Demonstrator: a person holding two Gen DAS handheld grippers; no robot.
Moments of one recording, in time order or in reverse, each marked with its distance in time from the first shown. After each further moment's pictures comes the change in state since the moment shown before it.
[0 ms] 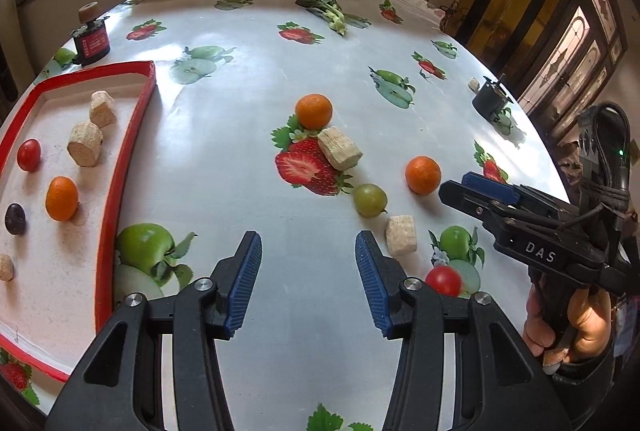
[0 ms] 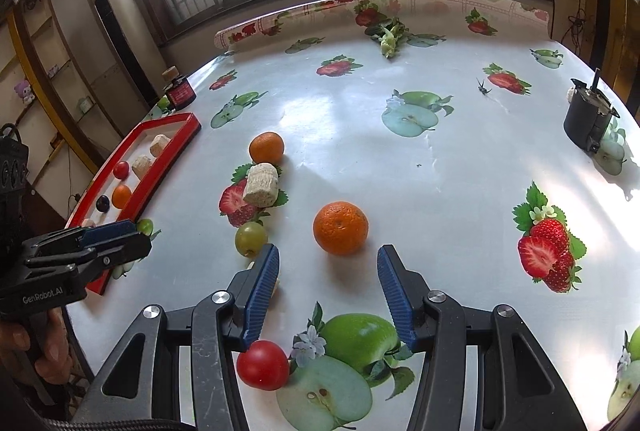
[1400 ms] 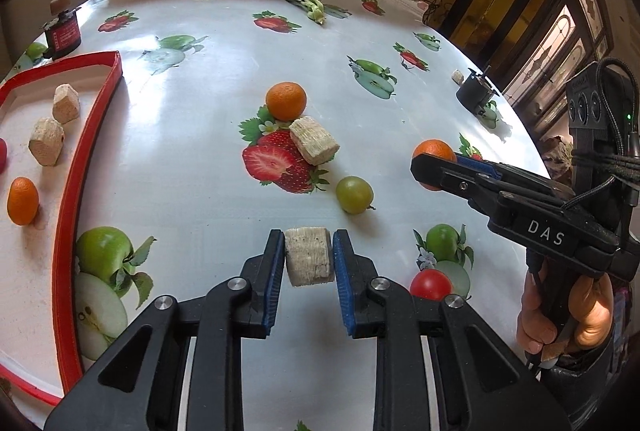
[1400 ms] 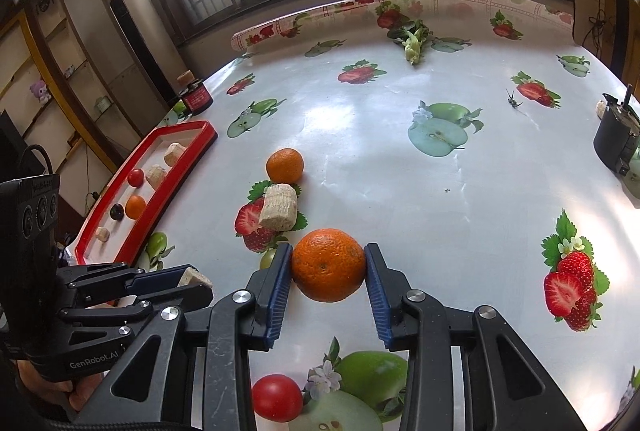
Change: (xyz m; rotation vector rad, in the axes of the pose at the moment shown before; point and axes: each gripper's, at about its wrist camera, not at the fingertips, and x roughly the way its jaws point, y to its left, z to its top) left arm 0.013 0.001 0.001 -0.008 0.007 -0.068; right arm 0.010 0.006 0.020 -0.021 0.001 0.085
